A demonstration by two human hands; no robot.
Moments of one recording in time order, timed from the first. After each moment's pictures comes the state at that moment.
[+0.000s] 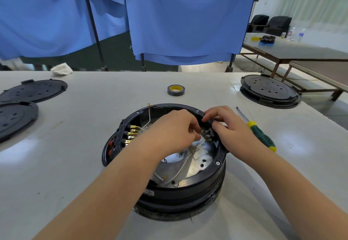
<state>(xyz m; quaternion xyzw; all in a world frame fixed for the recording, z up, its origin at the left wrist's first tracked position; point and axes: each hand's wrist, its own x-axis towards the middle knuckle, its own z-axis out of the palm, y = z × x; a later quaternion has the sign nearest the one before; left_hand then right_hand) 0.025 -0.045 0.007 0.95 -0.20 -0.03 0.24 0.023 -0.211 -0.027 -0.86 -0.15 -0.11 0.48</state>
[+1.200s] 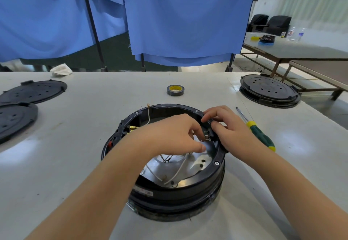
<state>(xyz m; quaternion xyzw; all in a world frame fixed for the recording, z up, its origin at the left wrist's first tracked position) 0.020 -0.041 0.018 0.92 -0.25 -0.15 0.25 0.019 -0.210 -0.023 -0.86 -0.14 -0.09 0.49</state>
